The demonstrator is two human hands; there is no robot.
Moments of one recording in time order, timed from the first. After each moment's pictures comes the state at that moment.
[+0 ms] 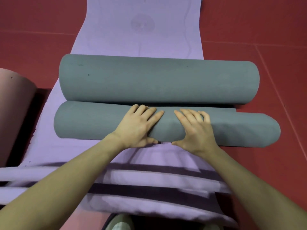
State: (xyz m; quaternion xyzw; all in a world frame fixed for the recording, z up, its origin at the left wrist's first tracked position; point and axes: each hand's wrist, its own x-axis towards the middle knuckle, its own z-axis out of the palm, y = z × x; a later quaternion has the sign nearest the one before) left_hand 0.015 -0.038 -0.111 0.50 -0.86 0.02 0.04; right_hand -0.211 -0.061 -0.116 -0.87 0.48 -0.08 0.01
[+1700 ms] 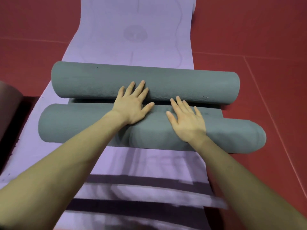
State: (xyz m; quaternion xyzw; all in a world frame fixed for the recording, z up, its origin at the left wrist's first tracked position) left_hand -0.003 -0.119 -0.088 0.68 -0.73 -0.09 -0.04; right_hand -0.207 -0.121 -0.107 -0.81 0.58 0.01 0.09
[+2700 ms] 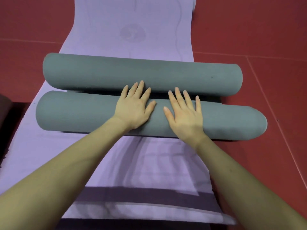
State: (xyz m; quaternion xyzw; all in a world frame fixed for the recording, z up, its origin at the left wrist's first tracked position) left_hand -0.006 -0.139 -0.101 0.67 -0.74 -0.06 0.03; right_hand -0.187 -0.148 -0.108 -0.82 0.58 -0.04 0.00
